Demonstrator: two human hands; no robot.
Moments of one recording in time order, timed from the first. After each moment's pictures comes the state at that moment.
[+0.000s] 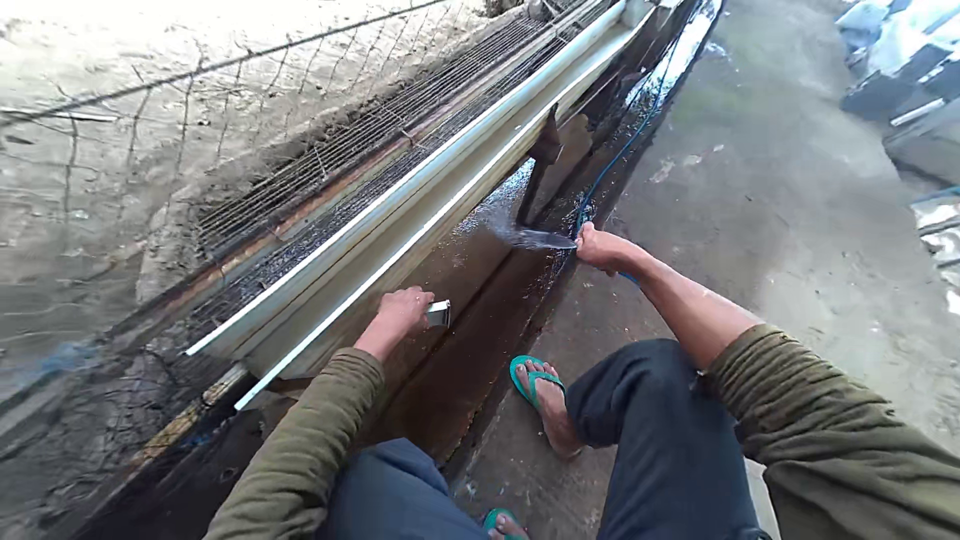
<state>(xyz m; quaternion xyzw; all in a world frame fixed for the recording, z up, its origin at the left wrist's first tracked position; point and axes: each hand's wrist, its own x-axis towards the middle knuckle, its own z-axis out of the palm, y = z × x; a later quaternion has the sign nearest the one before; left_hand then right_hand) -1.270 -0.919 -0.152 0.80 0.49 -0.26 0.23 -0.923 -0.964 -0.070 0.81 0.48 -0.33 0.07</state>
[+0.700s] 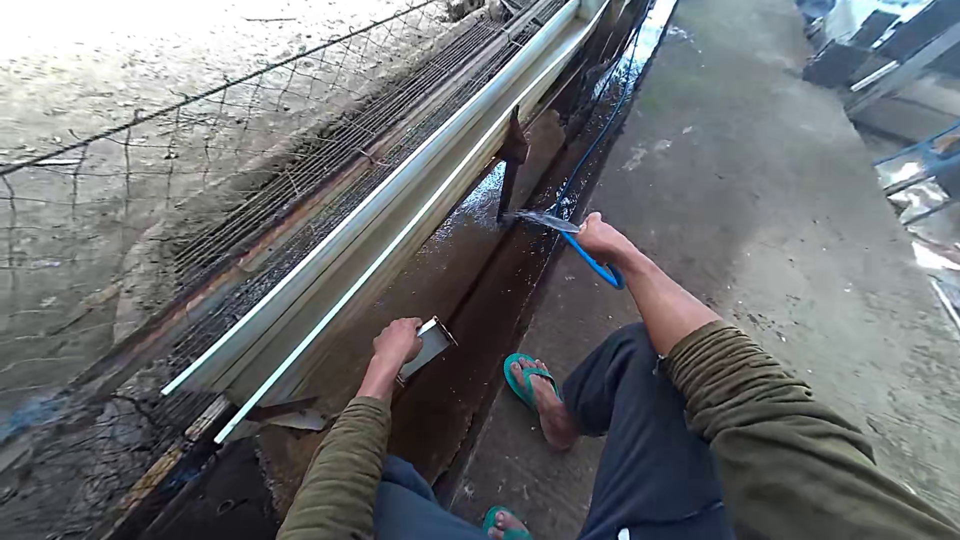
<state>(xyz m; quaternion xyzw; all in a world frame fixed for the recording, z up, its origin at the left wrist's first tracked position) -1.247 -0.954 -0.172 0.73 0.57 -0.23 0.30 -0.862 -0.979 -0.077 0.87 0.36 -0.33 -0.06</state>
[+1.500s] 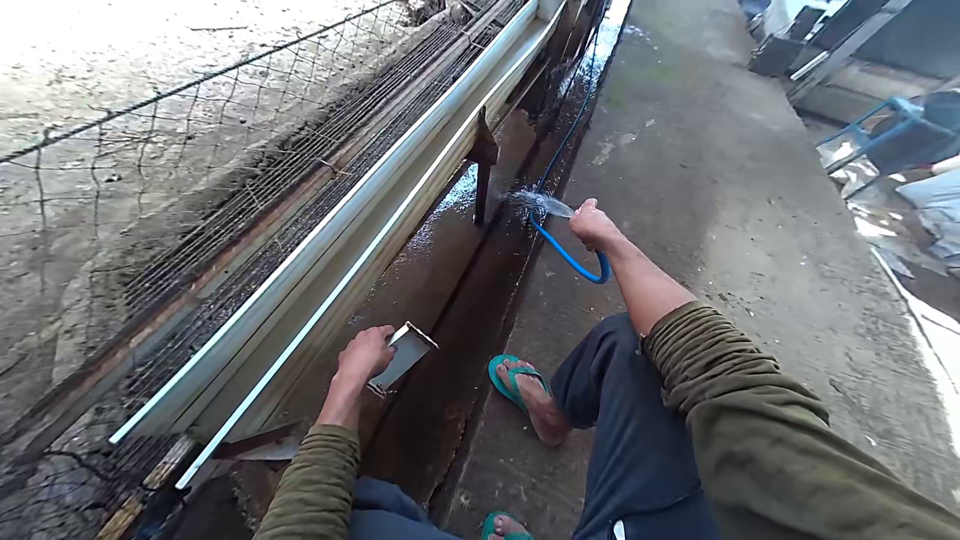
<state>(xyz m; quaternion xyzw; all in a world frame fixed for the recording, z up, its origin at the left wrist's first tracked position) -1.263 -0.944 -0.169 0.75 0.55 -0.21 0.31 -0.834 -0.986 -0.073 0.91 0.28 -0.28 -0.12</state>
